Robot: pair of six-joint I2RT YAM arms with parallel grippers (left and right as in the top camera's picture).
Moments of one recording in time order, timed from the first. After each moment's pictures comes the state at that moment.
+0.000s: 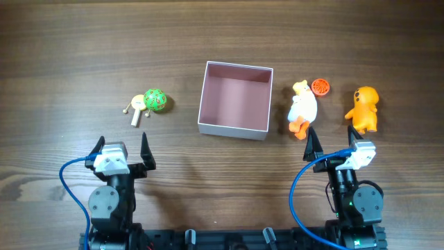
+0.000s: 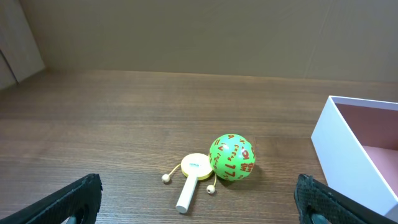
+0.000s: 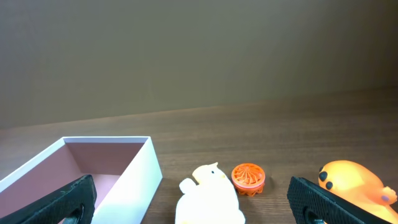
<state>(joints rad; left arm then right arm) -0.04 0.02 0.07 -0.19 -0.12 -0.04 0.09 0.02 0.01 0.00 0.01 0.15</state>
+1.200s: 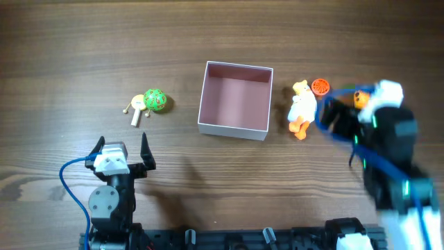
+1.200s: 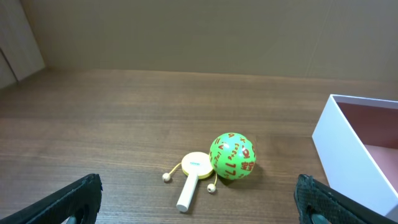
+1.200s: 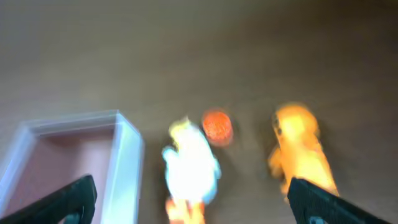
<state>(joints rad) -0.04 0.02 0.07 -0.19 -0.12 -0.04 0.09 0.93 1.00 -0.78 0.14 0.29</state>
